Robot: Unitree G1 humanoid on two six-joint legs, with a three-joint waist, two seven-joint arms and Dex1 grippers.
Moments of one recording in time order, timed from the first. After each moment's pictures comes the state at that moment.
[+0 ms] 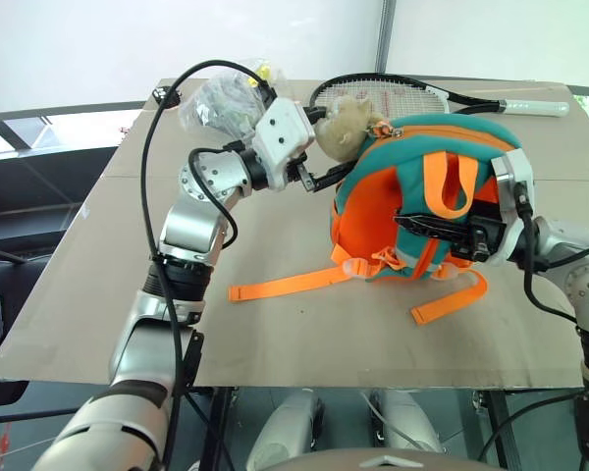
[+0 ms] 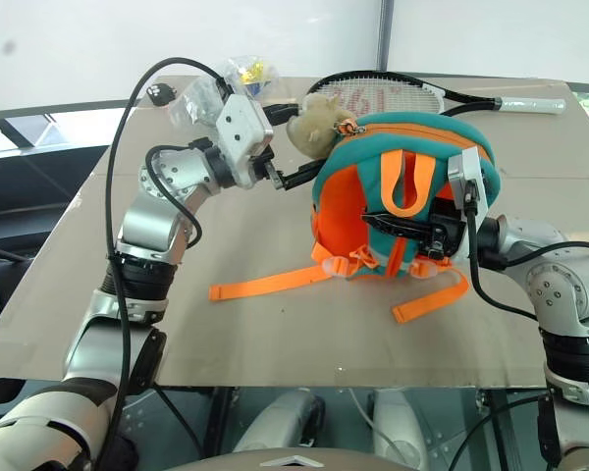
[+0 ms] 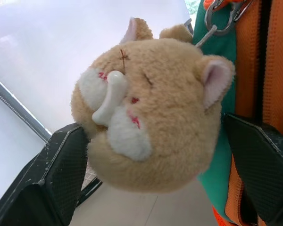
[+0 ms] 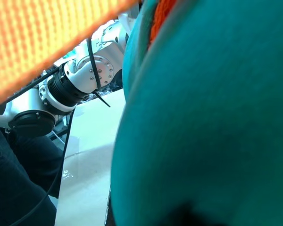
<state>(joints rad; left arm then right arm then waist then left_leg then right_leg) -0.84 0.43 -0.13 0.19 -0.18 0.01 -0.85 -0.42 -0.65 -0.13 -0.31 0.89 0.77 0.96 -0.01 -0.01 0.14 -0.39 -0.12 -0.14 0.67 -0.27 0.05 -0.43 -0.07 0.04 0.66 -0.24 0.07</state>
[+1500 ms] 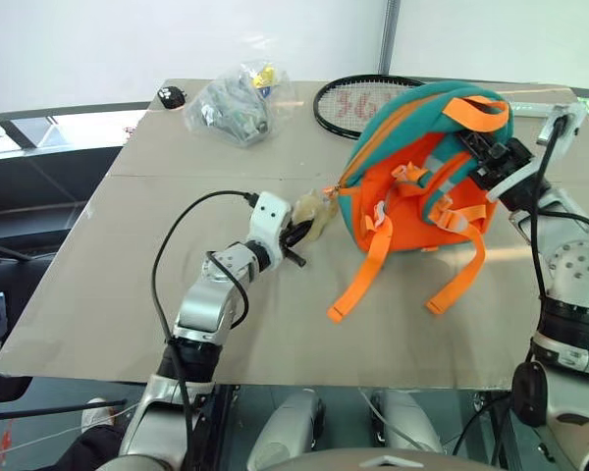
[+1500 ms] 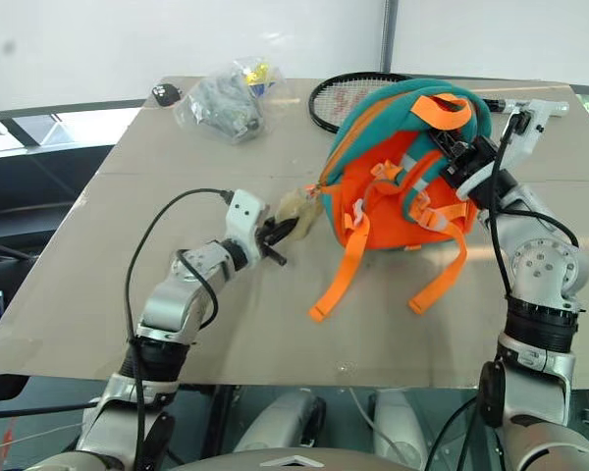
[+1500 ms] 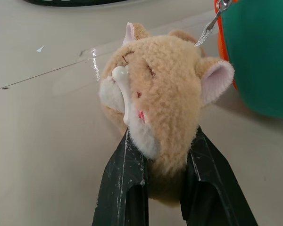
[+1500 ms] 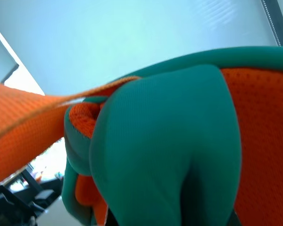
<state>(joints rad) -0.43 0.29 -0.09 0.04 -0.20 0.40 -0.47 -0.50 -0.45 -0.34 -0.19 0.93 0.67 0.38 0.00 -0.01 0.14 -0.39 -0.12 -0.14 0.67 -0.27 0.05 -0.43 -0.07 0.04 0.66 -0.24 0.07</state>
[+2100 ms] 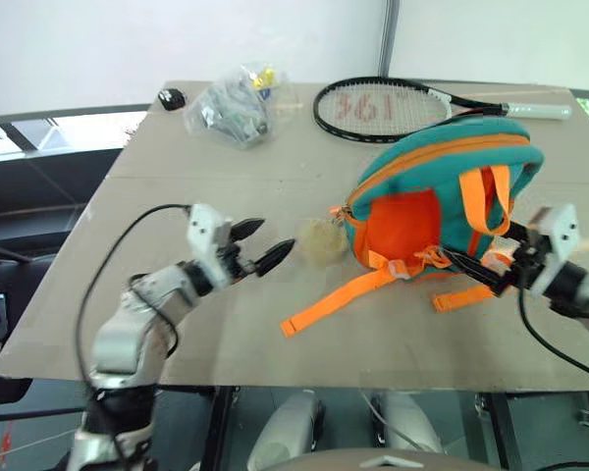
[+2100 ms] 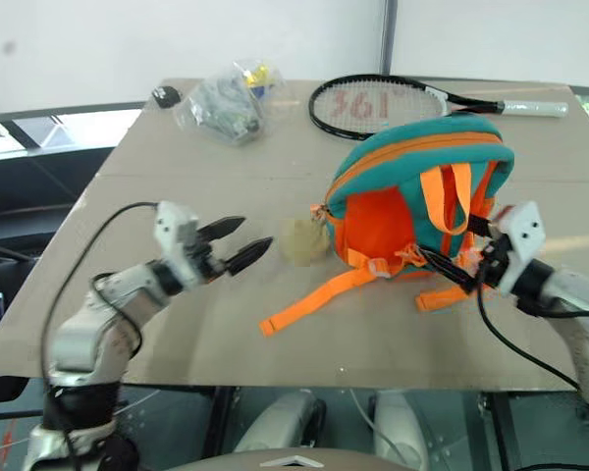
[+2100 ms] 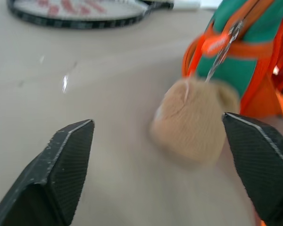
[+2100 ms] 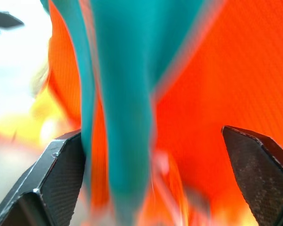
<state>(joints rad) -0.02 0.56 0.19 -0.31 -0.53 0.50 -0.75 0.11 -0.80 -0.35 -0.37 0.61 0.43 0.82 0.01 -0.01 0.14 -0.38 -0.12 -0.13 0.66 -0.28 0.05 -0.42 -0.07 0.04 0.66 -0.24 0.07</state>
